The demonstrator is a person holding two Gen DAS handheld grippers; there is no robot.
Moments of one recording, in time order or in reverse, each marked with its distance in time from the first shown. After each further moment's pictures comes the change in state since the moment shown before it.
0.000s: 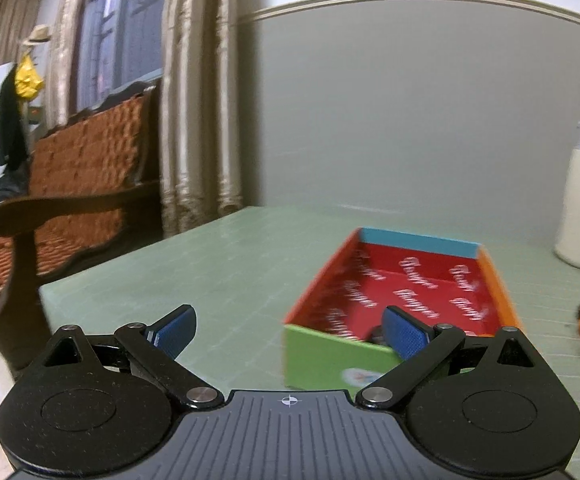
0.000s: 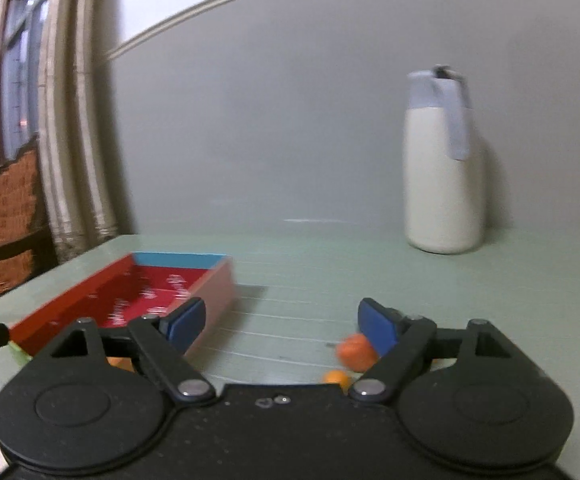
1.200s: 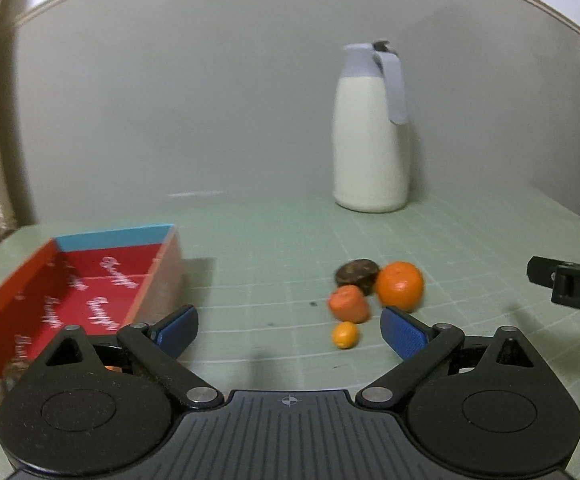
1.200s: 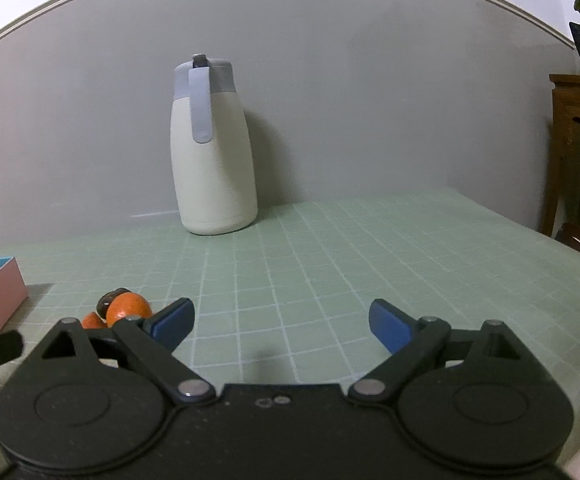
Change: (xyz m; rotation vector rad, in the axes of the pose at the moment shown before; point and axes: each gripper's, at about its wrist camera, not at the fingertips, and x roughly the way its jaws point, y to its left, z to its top) left arm -0.001 -0.196 -0.005 0.239 0.084 -0.510; right arm -0.051 -0.121 -0.026 0.122 0.008 -0.457
